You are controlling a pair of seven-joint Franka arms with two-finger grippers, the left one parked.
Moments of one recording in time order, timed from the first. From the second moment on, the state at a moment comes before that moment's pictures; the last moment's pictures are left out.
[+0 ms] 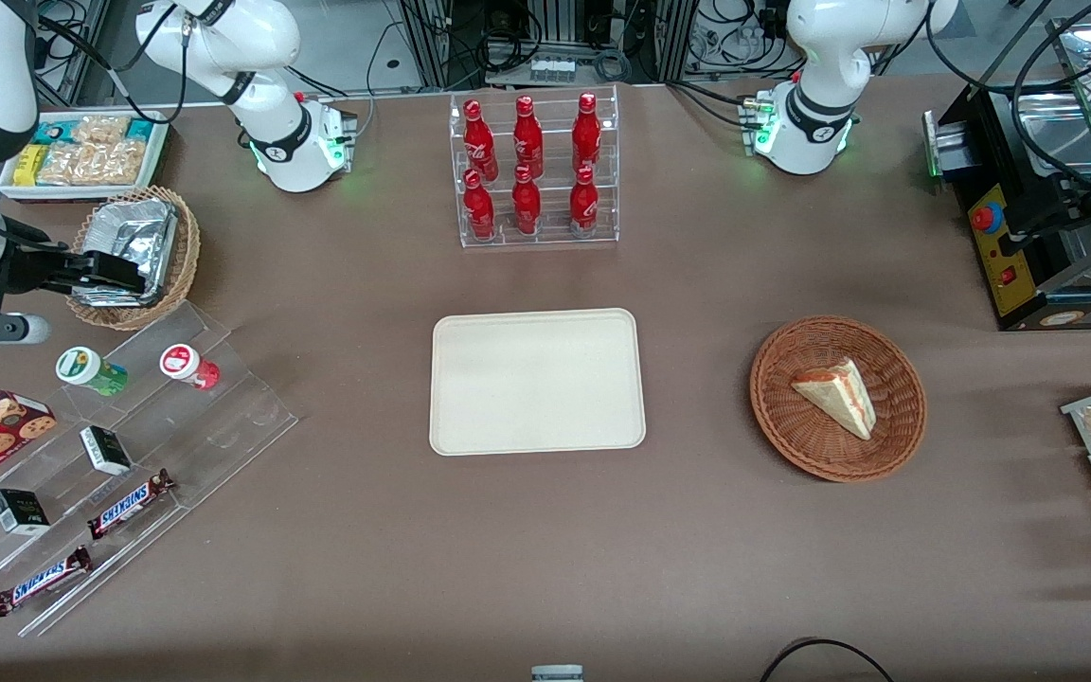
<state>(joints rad) -0.05 0.00 0.01 -1.65 0.00 1.44 0.00</state>
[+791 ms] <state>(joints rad) -0.10 0.03 0.00 -1.76 0.00 1.62 -0.21</state>
